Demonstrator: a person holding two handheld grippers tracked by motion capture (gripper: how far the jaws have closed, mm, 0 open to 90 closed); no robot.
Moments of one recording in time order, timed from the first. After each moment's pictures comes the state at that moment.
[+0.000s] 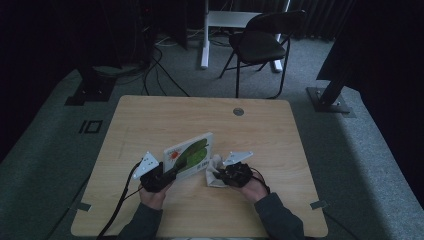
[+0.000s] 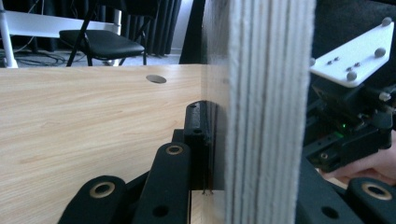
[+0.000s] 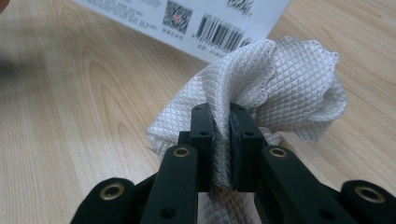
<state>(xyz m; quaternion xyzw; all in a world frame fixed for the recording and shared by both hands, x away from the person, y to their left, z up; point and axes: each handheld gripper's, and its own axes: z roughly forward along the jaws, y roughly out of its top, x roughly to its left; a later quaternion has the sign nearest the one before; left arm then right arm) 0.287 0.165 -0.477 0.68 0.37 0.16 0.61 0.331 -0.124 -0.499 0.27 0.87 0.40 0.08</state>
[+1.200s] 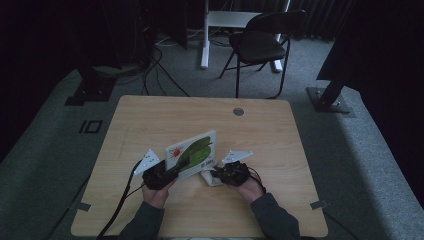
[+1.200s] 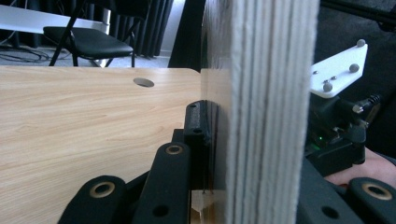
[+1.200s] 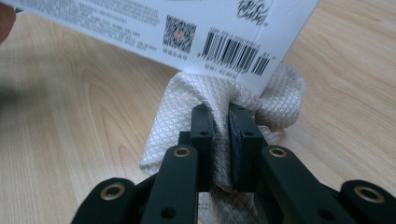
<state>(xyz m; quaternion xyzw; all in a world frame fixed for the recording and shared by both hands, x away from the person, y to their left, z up) 0.293 0.159 -0.475 0.67 0.37 0.13 0.63 0.335 -0.119 -0.504 0.30 0.85 0.43 0.07</state>
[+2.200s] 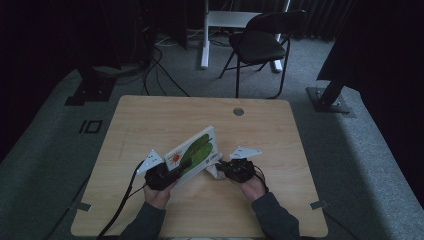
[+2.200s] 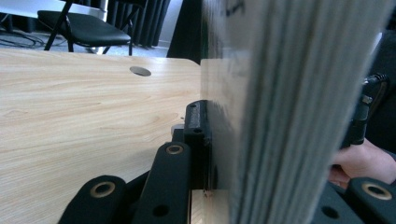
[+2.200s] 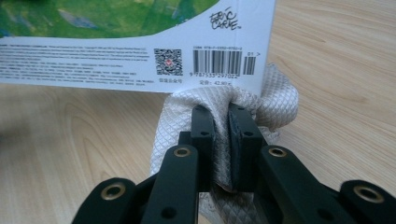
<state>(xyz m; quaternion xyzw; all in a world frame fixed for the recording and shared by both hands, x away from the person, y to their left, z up) 0.294 0.155 -0.478 0.68 0.38 0.11 0.62 0.338 -0.133 -0.496 0.34 0.81 0.46 0.10</state>
